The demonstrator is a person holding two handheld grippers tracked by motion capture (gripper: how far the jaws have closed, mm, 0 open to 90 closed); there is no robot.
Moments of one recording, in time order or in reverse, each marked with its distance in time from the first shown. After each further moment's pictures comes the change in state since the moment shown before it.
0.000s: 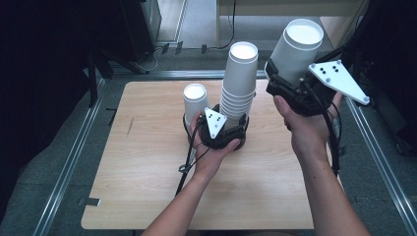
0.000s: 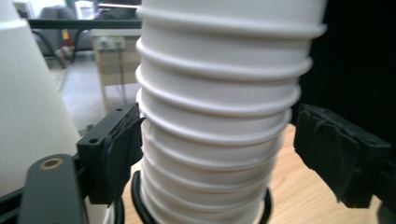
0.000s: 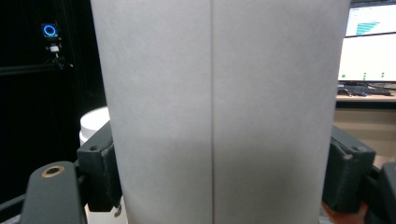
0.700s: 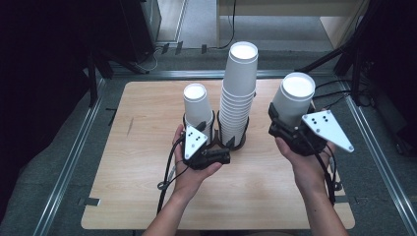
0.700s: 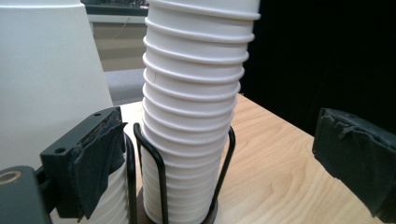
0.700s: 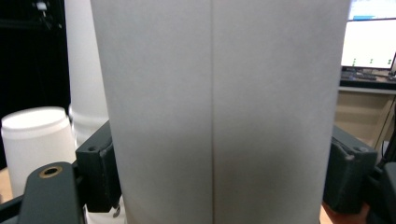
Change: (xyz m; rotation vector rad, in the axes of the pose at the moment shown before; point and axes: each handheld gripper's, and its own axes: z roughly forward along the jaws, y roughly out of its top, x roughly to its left) left arm 0.017 -0.012 -0.071 0.031 -0.116 -0.036; right arm -0.013 -0.087 -0.038 0.071 -0.021 -0.067
